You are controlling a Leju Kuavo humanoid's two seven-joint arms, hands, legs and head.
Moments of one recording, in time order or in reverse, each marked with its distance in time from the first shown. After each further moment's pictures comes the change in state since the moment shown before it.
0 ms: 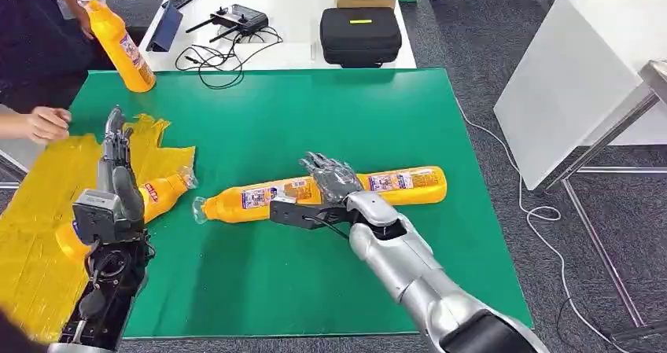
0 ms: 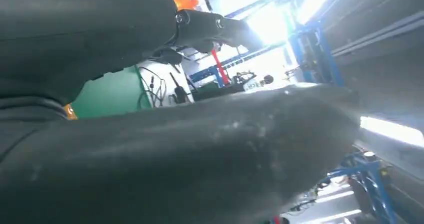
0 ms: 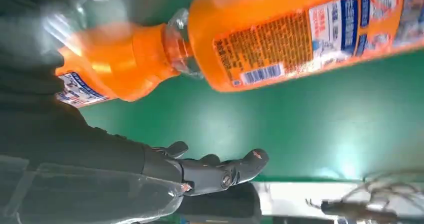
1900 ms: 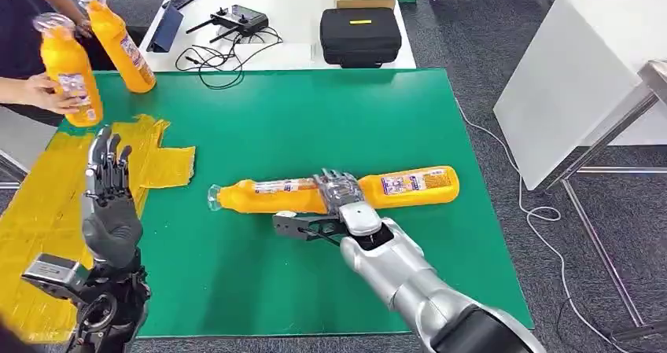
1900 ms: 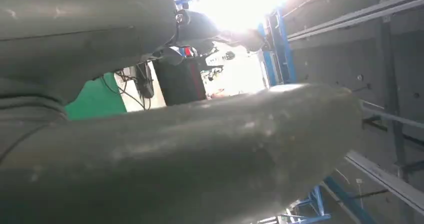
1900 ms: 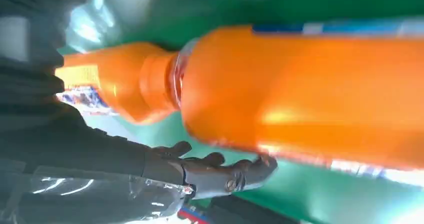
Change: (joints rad) left arm 0.227 -0.027 -0.012 -0.367 0.039 -0.109 0.000; right arm -0.023 0.018 0.103 0.119 0.155 0.008 0.274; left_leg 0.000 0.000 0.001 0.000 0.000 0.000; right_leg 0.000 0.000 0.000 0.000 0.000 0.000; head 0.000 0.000
